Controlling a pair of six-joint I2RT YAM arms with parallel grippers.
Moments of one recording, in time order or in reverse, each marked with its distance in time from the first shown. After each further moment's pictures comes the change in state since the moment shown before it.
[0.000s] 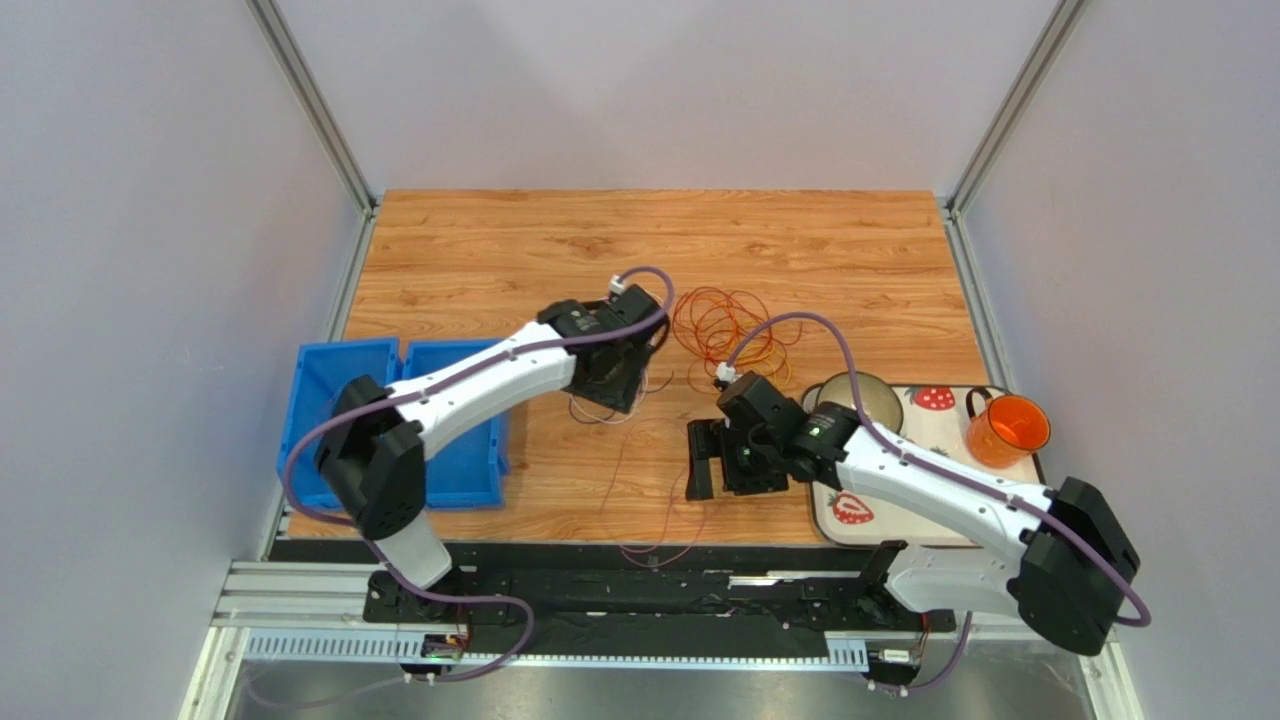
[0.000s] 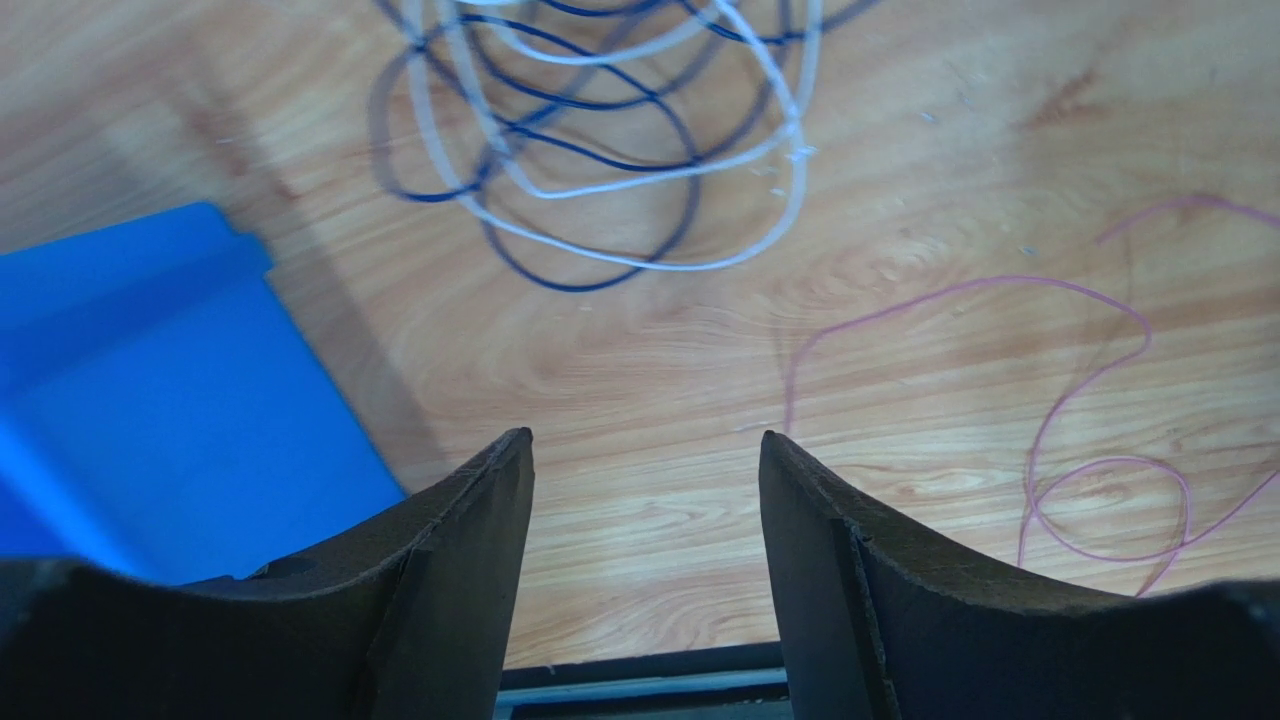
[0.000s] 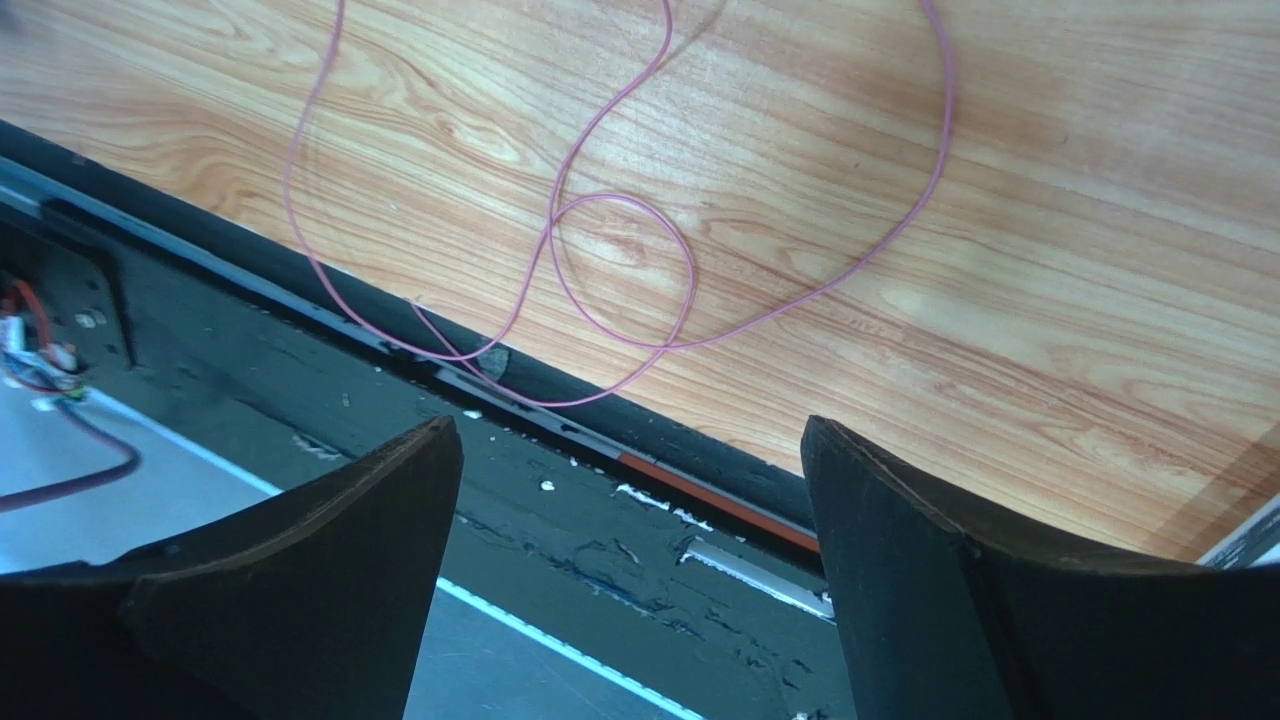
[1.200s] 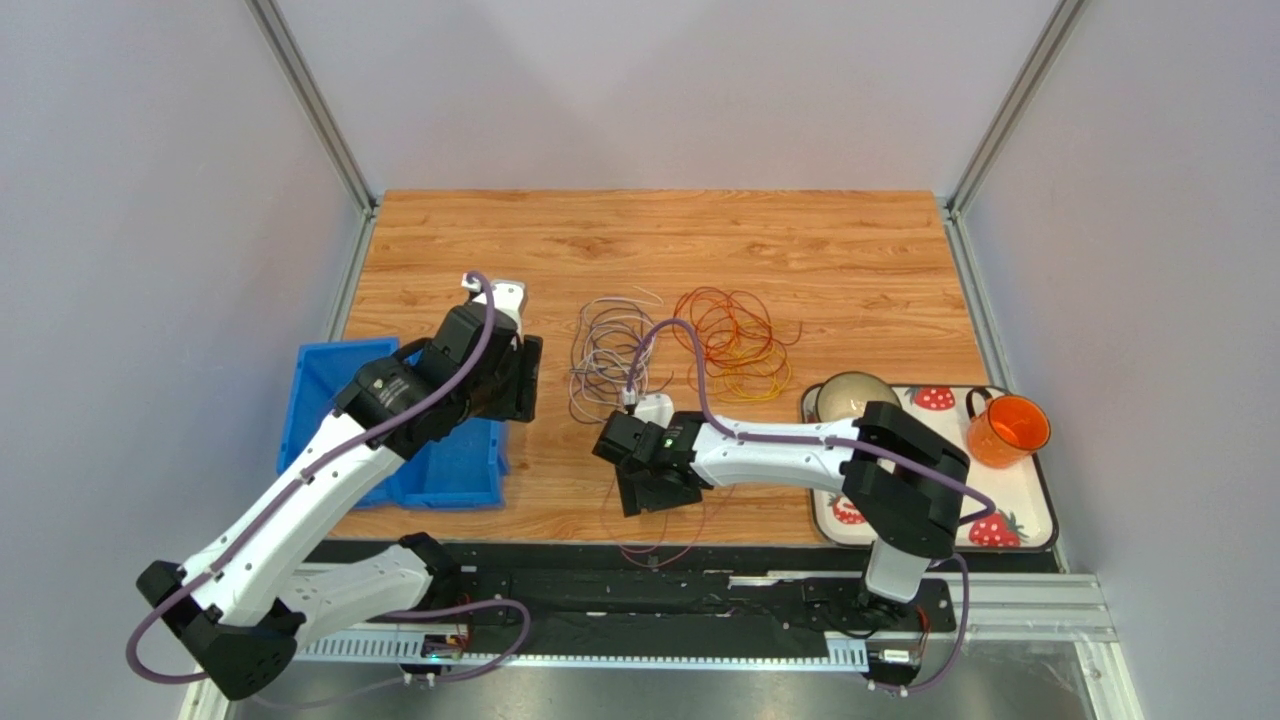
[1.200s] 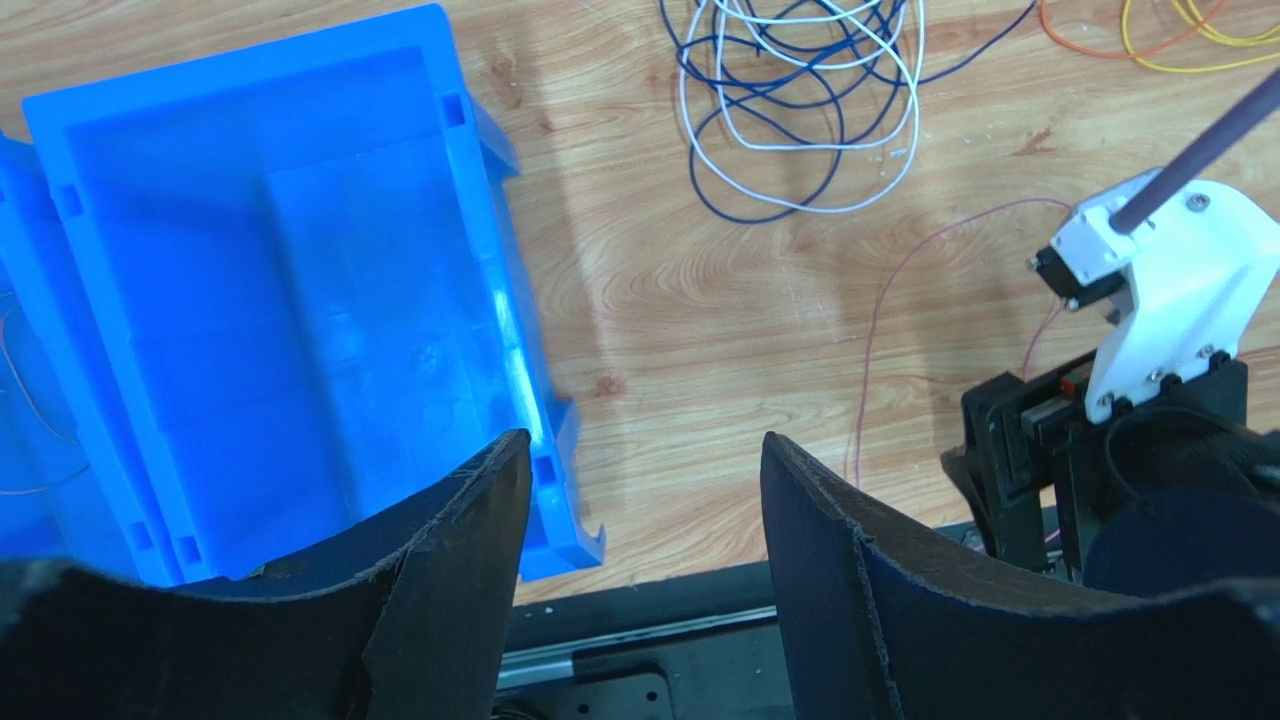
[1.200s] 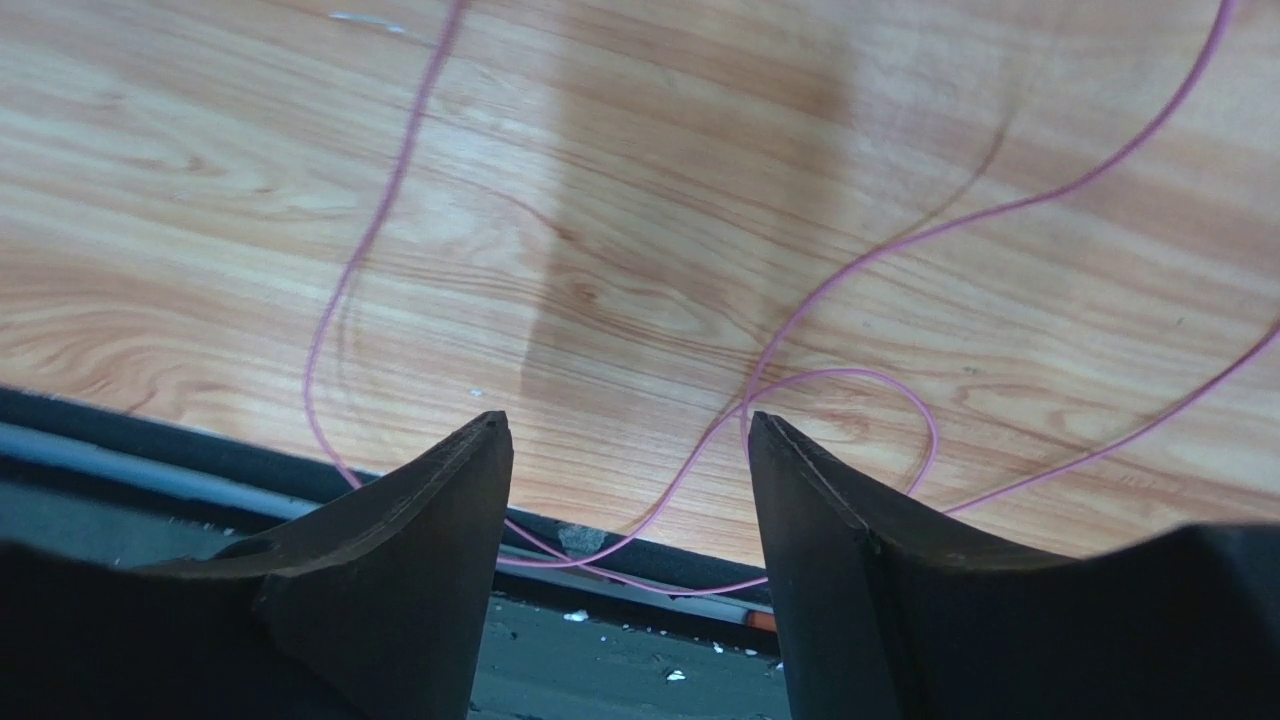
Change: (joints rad) left arm 0.189 -0.691 -0.218 -0.079 0.023 0.031; right arm 0.308 0.578 0.358 -0.022 0.304 0.188
